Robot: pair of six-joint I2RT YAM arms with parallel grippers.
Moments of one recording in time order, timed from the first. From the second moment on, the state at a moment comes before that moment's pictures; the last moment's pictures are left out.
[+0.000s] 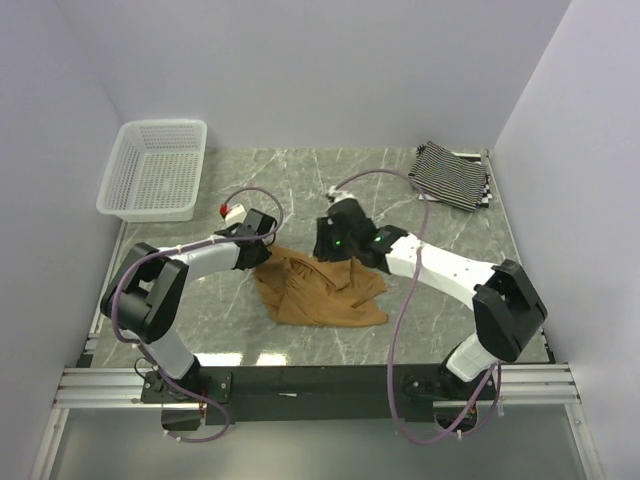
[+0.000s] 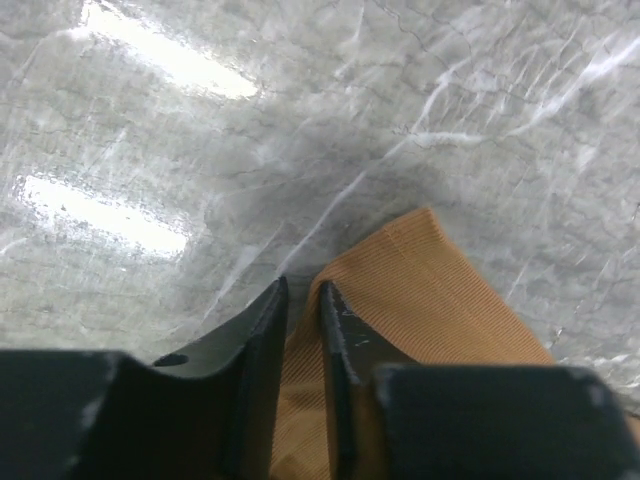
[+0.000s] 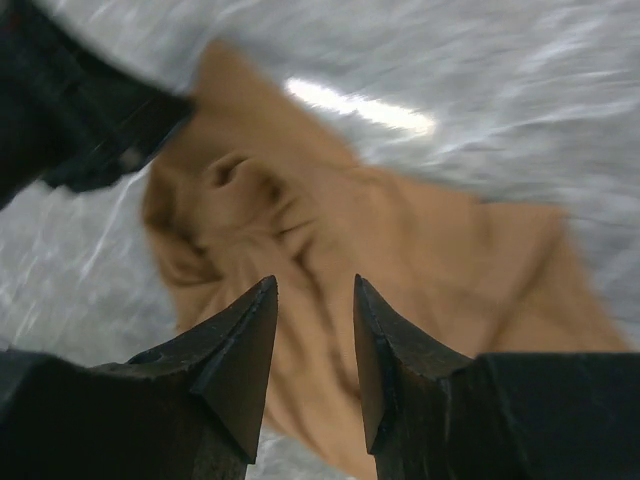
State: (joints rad) left arm -0.49 1.67 0.90 -0.26 -0.39 -0.92; right arm 0.73 1.55 1.09 -0.30 0.08 0.55
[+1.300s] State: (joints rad) left arm -0.36 1.65 0.84 -0.13 -0.18 -0.93; right arm 0.81 1.71 1.22 -0.29 0.21 0.61
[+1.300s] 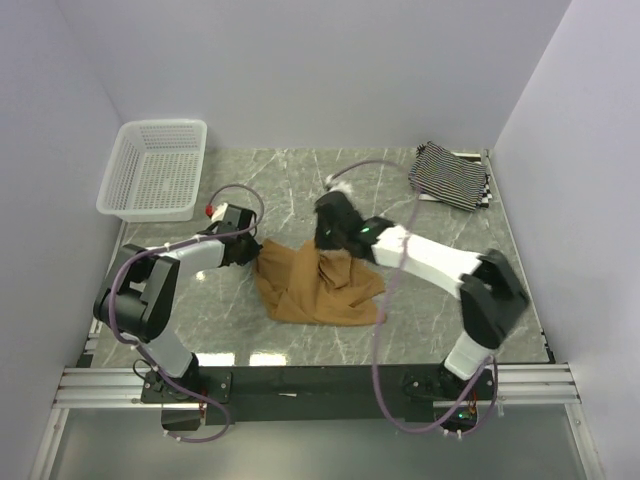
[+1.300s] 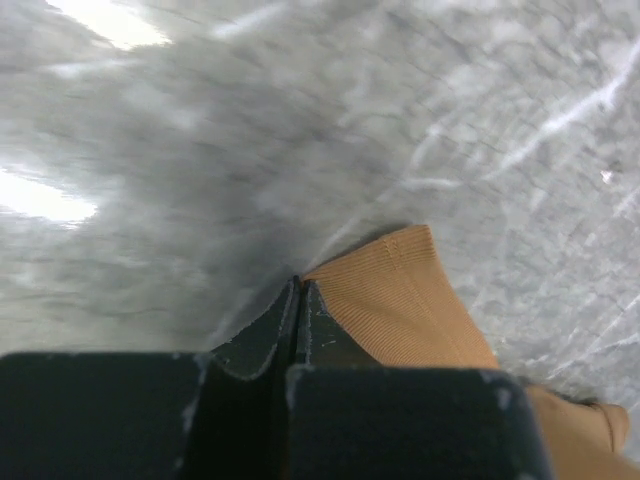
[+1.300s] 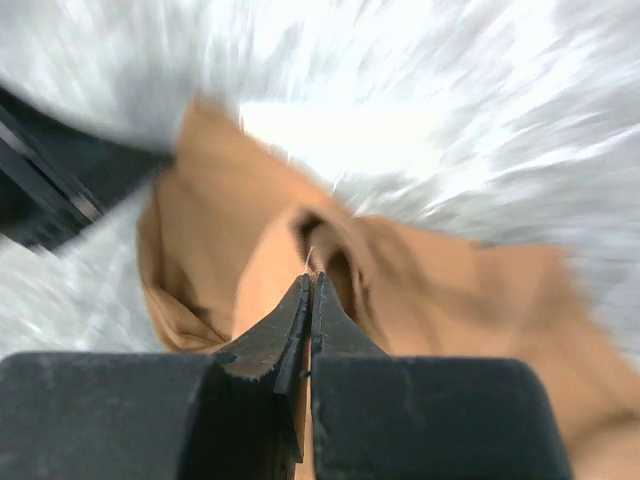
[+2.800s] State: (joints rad) left arm -0.51 0.99 0.71 -0.43 0.13 -1.04; right arm 0.32 1.43 1.84 -0.55 0.23 0.39
